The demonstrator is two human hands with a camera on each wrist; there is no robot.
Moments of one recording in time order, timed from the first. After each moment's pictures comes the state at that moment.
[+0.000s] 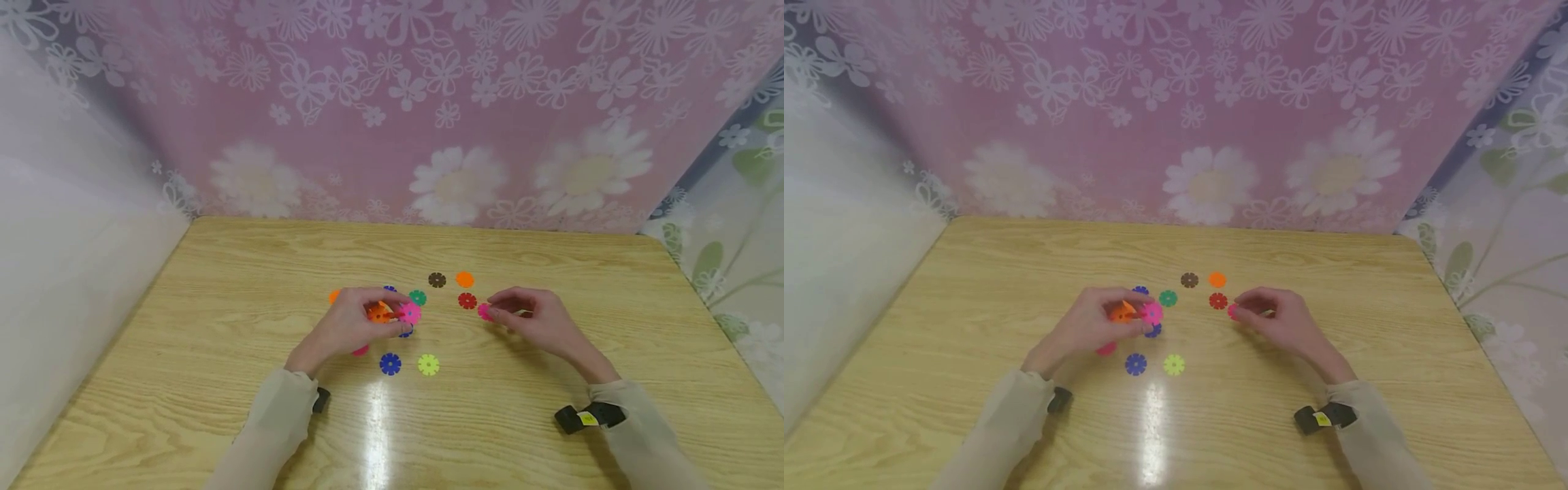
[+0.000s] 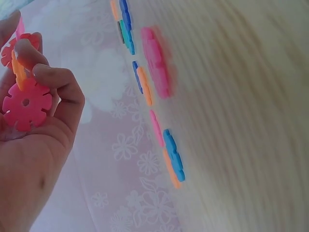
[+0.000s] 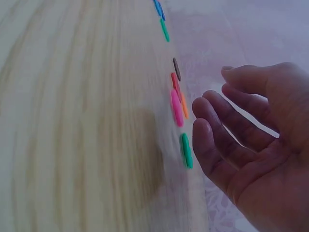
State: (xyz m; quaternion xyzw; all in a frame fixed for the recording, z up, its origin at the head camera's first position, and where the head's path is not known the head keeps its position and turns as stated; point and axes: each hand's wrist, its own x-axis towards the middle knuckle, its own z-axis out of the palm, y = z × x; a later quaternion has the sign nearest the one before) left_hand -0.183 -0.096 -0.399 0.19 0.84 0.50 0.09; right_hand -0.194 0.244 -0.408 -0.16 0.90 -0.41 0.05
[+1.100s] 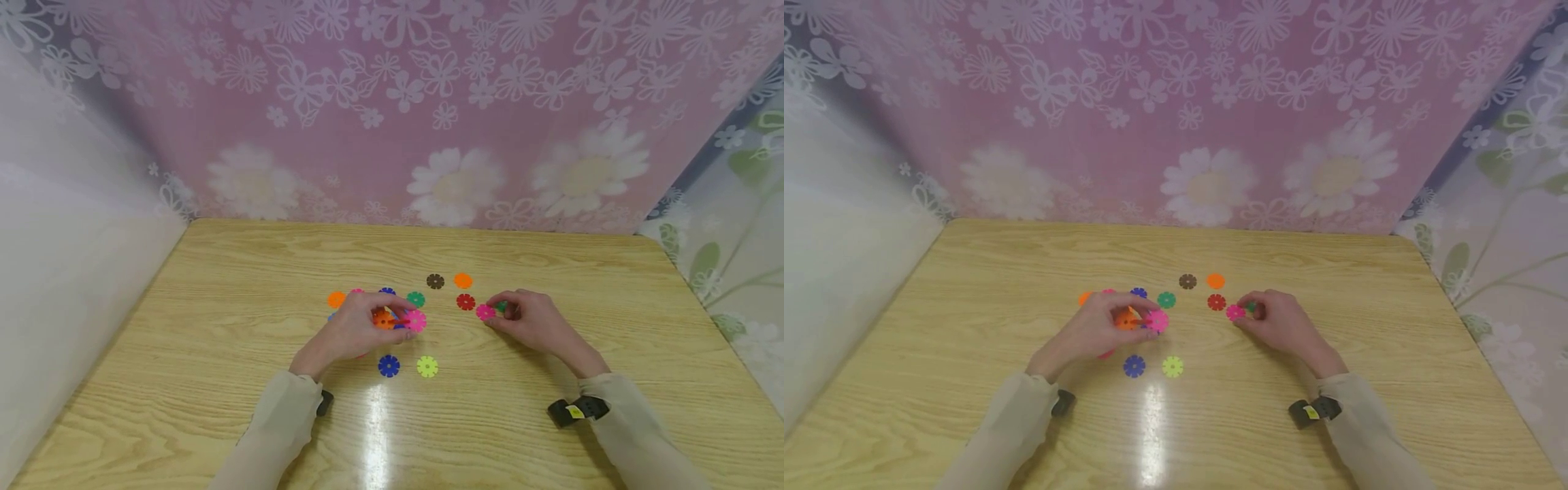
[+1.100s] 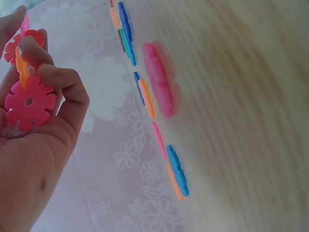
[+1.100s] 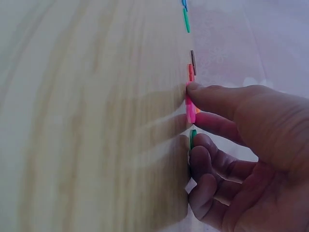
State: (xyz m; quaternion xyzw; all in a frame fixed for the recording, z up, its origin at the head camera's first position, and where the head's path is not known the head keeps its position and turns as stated) left_hand -0.183 -0.089 -0.401 0.22 0.85 0.47 0.11; right_hand -0.208 0.245 -0.420 -0.19 0.95 -0.24 0.01
